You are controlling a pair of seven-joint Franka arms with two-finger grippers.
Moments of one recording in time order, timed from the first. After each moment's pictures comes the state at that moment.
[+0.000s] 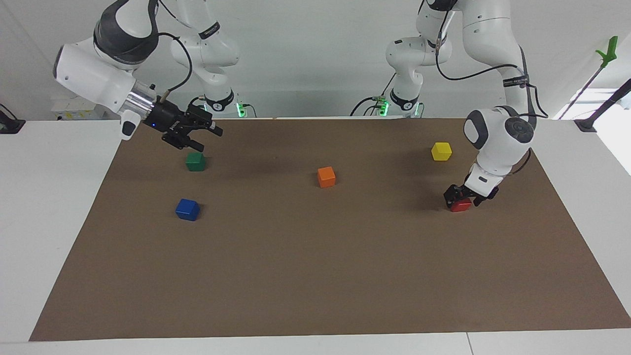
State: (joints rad) left arm 0.04 0.21 -0.02 -2.12 -0.02 2.37 0.06; right arm -0.09 -0.15 -0.05 -2.14 0.93 1.75 -0.40
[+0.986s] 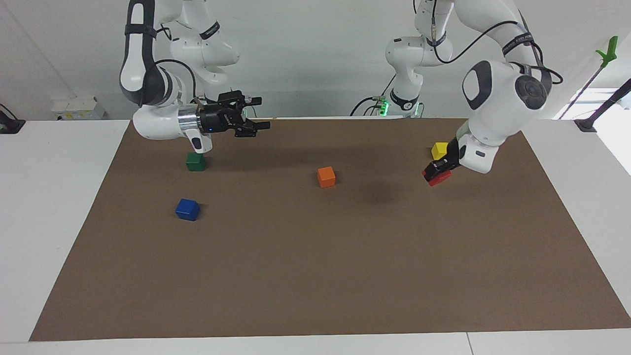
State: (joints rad) left arm -0.11 0.07 -0.11 -1.77 -0.25 1.76 -0.63; right arm 0.05 -0.12 -0.03 -2.42 1.74 1.47 -0.64
